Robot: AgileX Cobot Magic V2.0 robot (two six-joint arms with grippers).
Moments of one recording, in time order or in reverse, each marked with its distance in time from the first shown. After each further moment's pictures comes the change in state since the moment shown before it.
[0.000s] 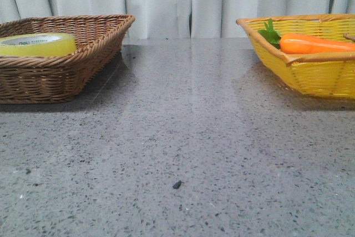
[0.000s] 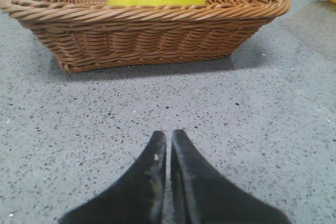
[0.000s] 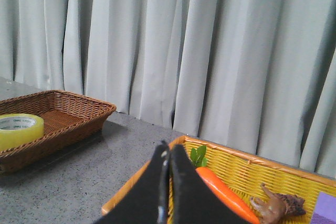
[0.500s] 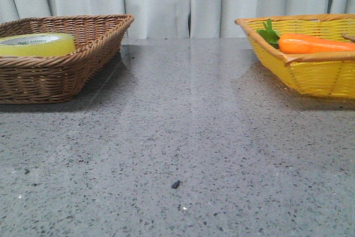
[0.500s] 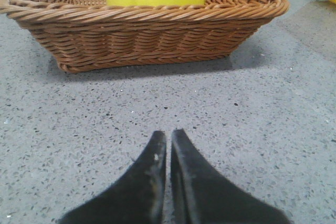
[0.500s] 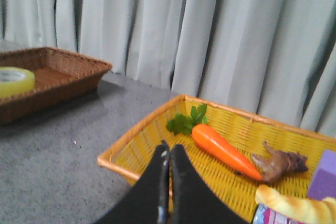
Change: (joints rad) left arm 0.000 0.000 0.000 0.000 0.000 0.000; right arm -0.045 0.000 0.157 0.000 -0.008 0.000
